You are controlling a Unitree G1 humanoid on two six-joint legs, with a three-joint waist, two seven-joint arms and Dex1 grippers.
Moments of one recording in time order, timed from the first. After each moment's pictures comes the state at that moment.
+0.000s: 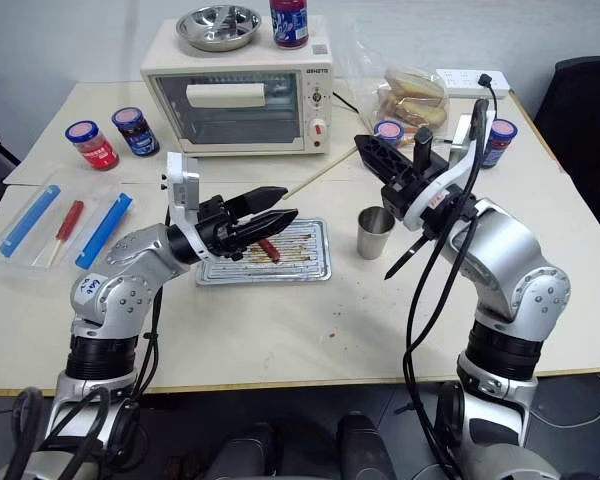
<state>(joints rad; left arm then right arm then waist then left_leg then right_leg) -0.60 0.36 0.05 -0.14 -0.67 0.57 -0.76 -0.66 -0.28 -0.38 -0.28 1.95 0.86 -0.59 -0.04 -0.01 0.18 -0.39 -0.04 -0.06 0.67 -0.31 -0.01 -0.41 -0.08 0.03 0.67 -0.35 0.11</state>
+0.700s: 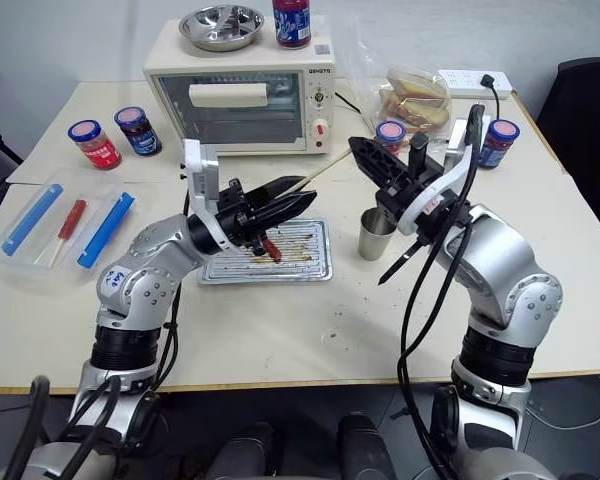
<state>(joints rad) -0.66 0.27 0.02 -0.10 -0.64 0.52 -0.73 -0.65 -0.26 -0.37 -0.31 1.95 0.83 -0.59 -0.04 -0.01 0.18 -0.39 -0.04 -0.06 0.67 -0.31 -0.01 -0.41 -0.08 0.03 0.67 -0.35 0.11</state>
